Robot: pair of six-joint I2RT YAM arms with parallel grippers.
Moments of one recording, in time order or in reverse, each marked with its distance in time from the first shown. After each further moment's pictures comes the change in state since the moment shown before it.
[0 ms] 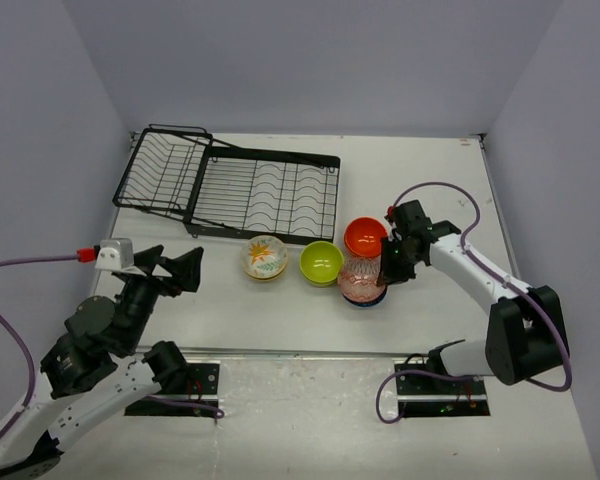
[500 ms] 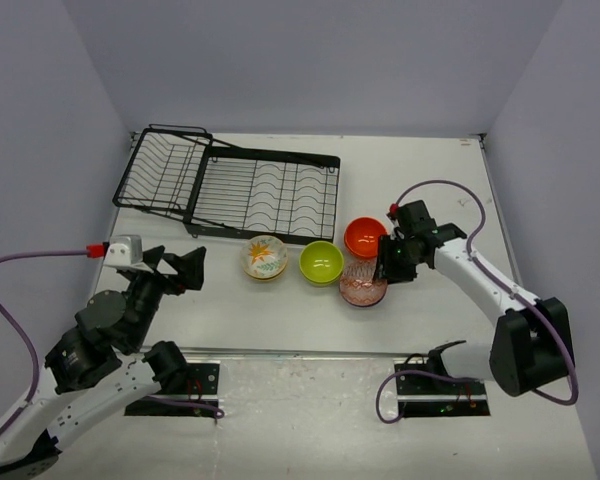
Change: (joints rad) left arm 0.000 0.037 0.000 -0.026 -0.037 -0.002; right arm -0.001 -0.044 -0.012 0.011 -0.007 0.000
